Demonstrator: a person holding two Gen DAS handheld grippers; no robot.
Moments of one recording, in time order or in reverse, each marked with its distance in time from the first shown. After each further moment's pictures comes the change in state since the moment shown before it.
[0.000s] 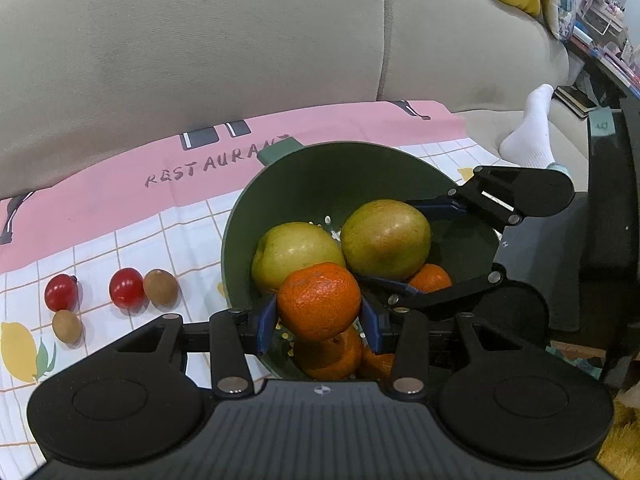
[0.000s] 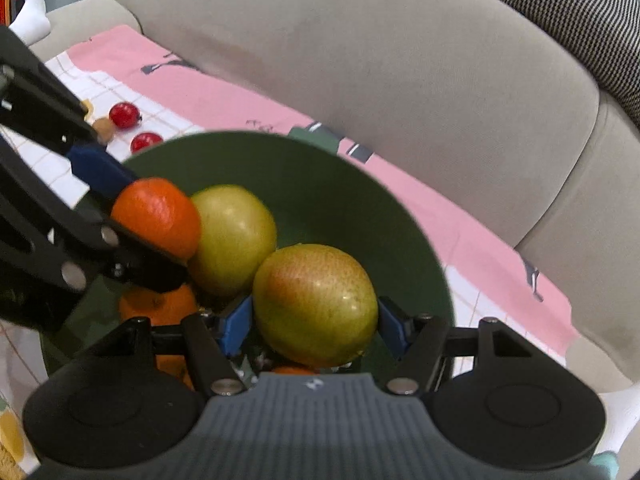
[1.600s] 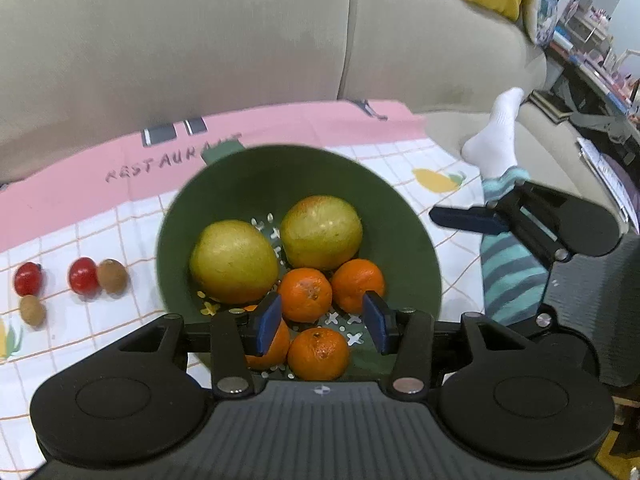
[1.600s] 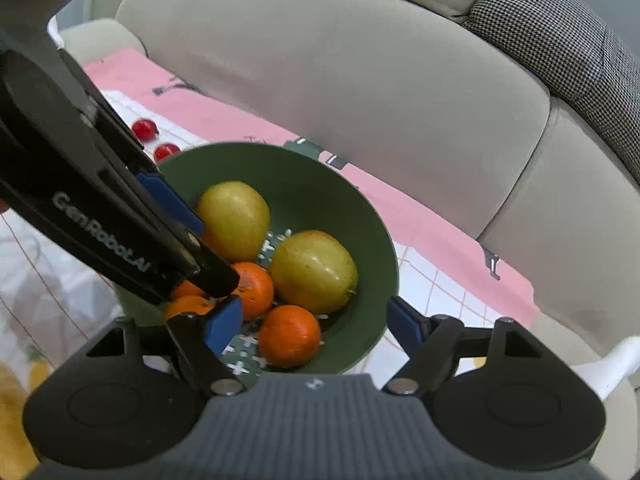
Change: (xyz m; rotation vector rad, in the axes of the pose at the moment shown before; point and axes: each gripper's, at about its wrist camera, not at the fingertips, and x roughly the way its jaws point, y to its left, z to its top) left arm -0.017 -0.031 0.003 -0.025 0.006 -0.072; right arm -0.069 -0.008 -0.027 0.035 -0.069 -0.028
